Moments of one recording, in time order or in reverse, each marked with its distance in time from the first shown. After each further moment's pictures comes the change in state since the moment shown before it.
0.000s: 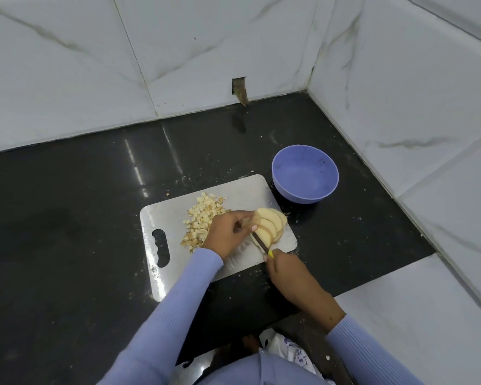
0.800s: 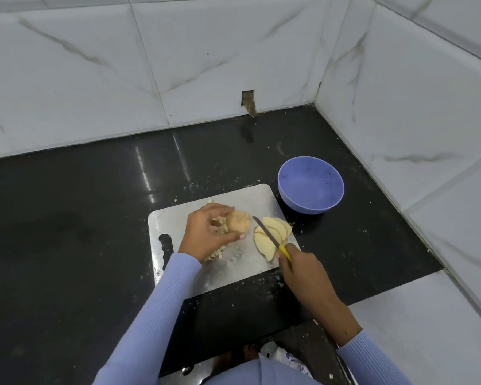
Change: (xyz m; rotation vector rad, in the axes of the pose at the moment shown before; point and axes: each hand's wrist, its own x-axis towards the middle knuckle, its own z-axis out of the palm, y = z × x) left_hand -0.017 -0.008 -0.047 -0.060 0.266 0.104; right_hand -0.005 0.003 -0.023 -0.082 0.221 -0.094
